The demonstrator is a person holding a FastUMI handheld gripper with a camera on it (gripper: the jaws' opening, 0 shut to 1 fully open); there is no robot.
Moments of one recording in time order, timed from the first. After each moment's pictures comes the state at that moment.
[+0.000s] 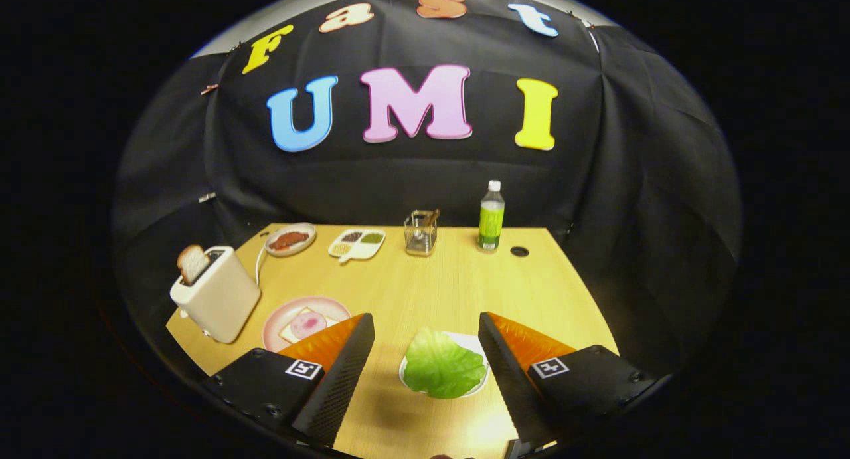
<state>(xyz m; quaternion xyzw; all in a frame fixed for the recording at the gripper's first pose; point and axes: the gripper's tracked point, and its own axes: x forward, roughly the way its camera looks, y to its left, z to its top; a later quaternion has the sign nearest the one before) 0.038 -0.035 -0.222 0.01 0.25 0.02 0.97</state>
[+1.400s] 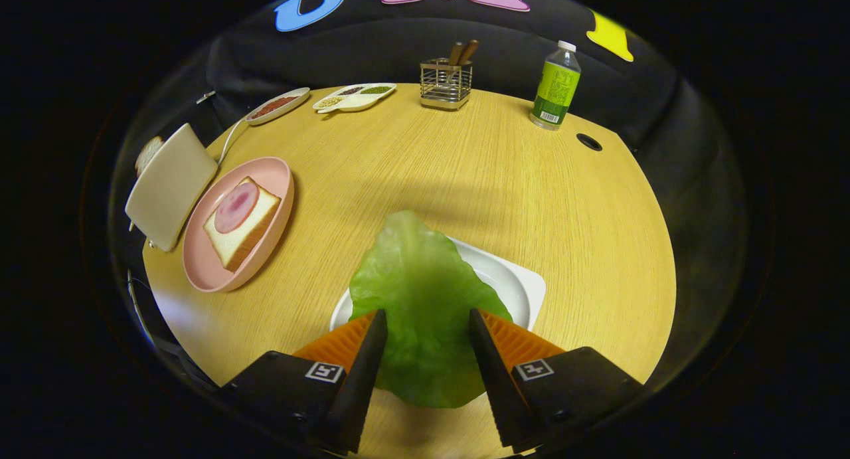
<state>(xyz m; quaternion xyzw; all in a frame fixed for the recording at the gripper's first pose) 0.074 -0.049 -0.413 -0.05 0.47 0.10 0.88</state>
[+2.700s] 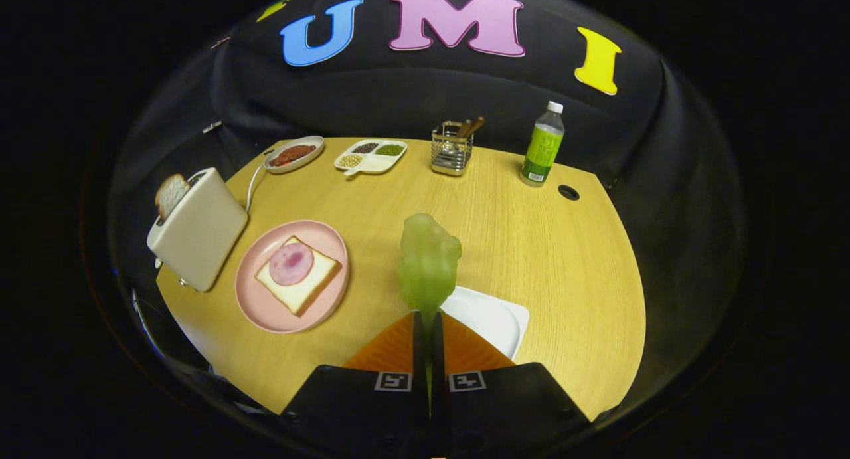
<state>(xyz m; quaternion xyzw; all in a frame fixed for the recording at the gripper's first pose) 0.074 0.005 -0.293 -0.03 0.38 0.08 0.92</state>
